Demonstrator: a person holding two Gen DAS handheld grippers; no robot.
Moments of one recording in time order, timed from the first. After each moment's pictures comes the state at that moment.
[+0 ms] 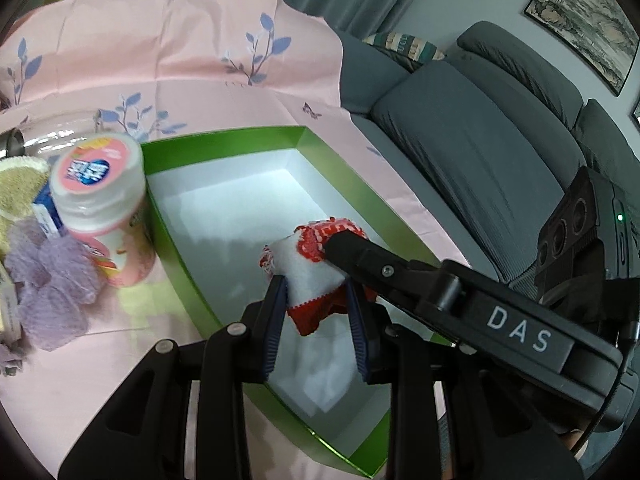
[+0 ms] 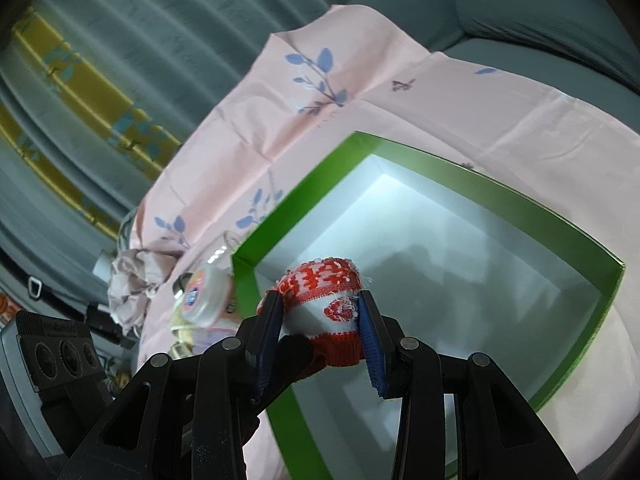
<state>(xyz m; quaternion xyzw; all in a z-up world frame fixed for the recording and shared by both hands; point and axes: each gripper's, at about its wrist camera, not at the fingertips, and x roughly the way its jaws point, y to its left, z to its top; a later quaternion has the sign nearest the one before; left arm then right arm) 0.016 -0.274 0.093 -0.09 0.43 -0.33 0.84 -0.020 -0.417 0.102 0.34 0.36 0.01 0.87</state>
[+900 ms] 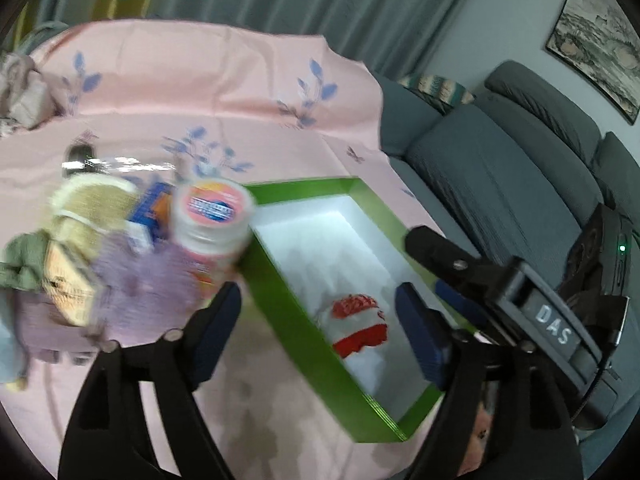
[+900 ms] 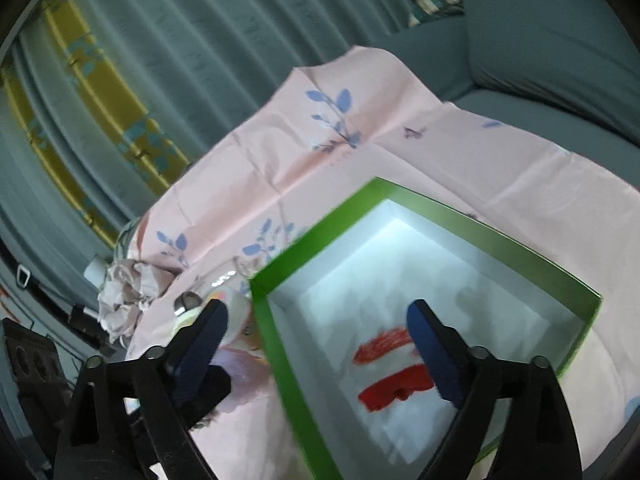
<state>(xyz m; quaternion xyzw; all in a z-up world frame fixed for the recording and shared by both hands) -0.002 -0.202 0.132 -0.11 0.37 -0.25 0.89 -0.031 -0.383 0.141 0.27 0.30 0.00 0.91</state>
